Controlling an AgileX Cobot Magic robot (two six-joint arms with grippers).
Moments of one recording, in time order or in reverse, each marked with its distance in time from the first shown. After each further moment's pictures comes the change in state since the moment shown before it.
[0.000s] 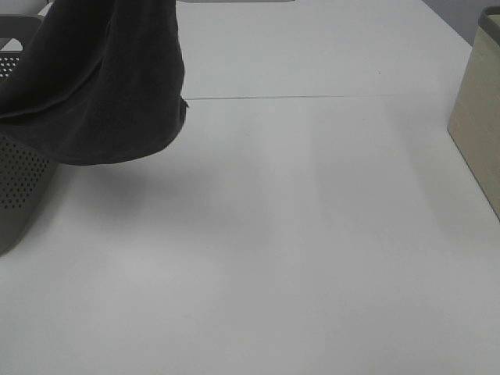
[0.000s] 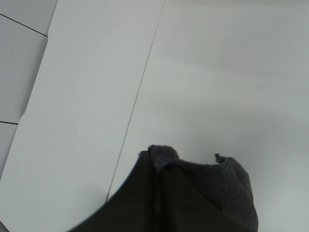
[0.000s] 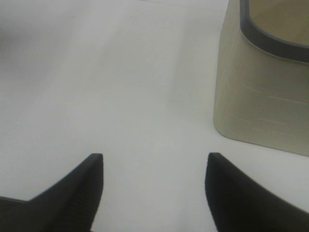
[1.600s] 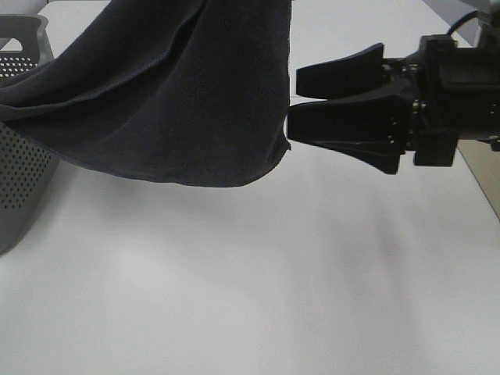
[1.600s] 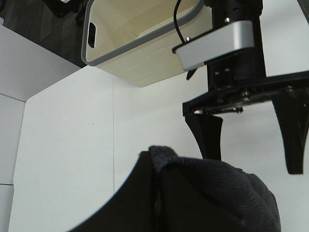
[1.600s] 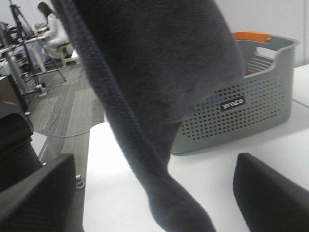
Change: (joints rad) left arm -0.006 0.005 0.000 -0.452 -0.097 0.445; right arm 0.087 1.447 -0.161 1.622 0.117 -1.951
